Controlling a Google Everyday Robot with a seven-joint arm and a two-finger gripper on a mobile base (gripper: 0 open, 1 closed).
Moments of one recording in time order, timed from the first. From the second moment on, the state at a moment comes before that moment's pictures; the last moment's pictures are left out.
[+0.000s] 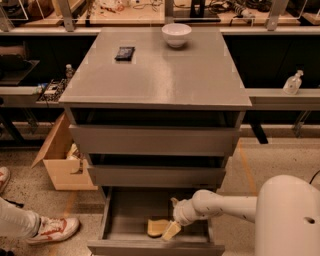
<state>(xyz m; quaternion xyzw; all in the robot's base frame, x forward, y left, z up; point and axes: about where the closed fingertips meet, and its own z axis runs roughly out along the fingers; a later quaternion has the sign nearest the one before) 0.539 -0.040 0.268 -0.56 0.77 0.21 0.24</state>
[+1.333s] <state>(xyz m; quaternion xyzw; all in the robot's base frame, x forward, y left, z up) 0.605 -0.022 0.189 -0.53 0.78 0.21 0.26</state>
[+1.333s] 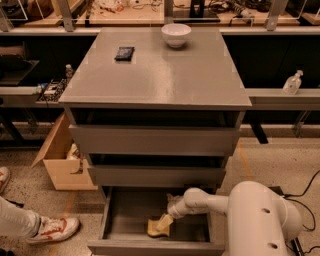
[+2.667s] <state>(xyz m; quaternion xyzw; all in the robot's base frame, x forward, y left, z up) 0.596 -0.009 0.131 -0.54 0.79 0.19 0.24</state>
